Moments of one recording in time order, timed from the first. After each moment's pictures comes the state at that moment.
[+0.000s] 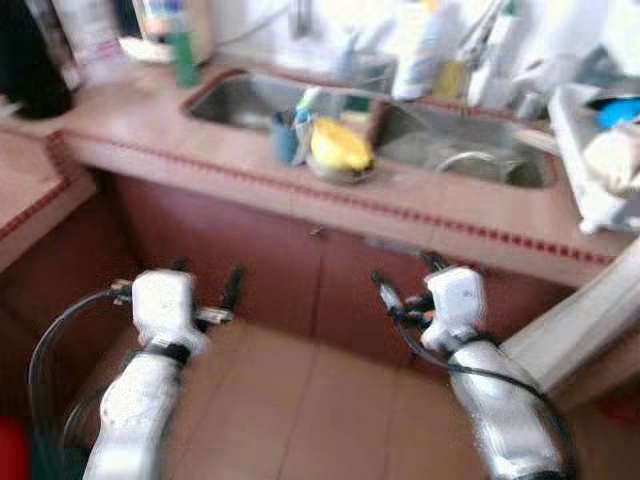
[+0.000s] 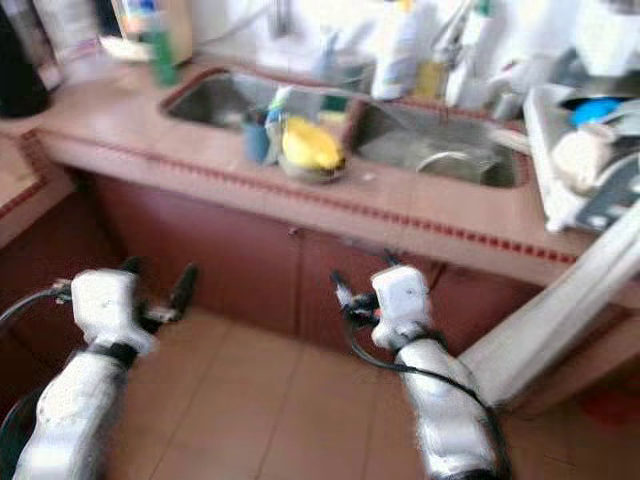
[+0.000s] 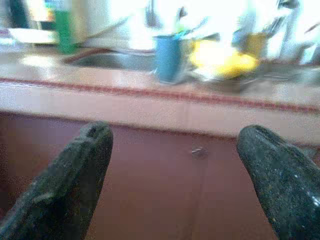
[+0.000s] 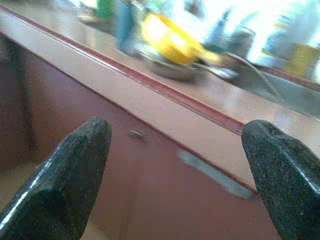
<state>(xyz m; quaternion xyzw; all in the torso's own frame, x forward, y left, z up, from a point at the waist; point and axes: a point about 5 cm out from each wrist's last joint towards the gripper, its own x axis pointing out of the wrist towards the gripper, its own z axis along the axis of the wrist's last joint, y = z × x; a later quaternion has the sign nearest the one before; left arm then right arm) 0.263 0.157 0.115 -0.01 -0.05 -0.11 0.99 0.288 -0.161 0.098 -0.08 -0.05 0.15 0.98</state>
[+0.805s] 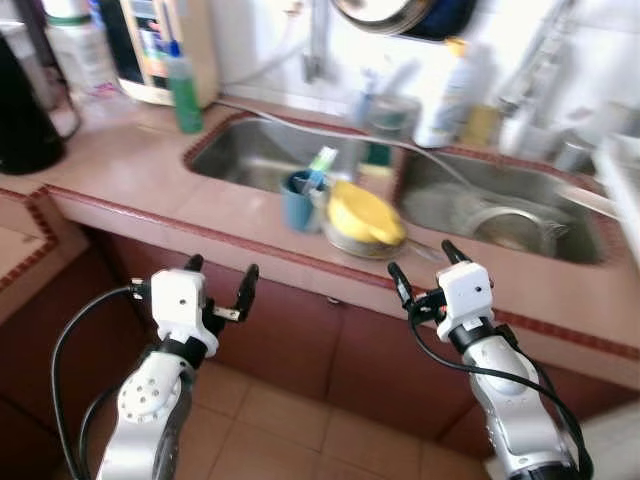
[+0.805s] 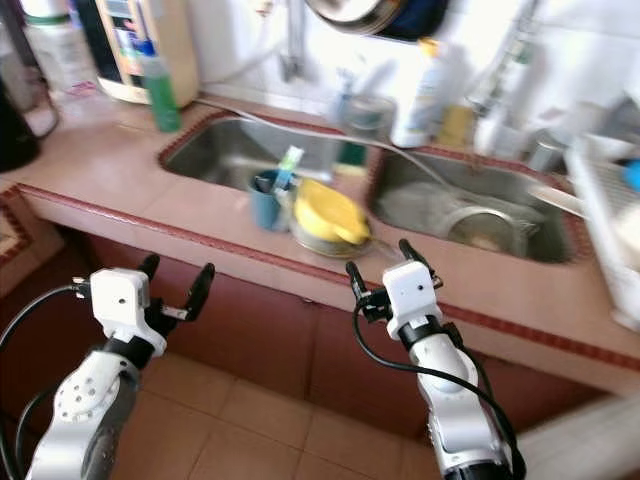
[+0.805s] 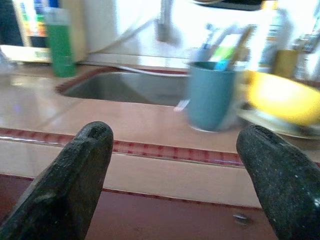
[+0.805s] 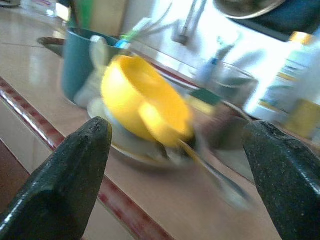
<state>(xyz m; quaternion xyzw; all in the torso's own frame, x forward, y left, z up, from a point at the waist) 0.265 0.168 0.119 0.00 -0.06 -0.10 0.99 0.294 -0.150 0.113 -0.13 -0.09 0.15 0.98</state>
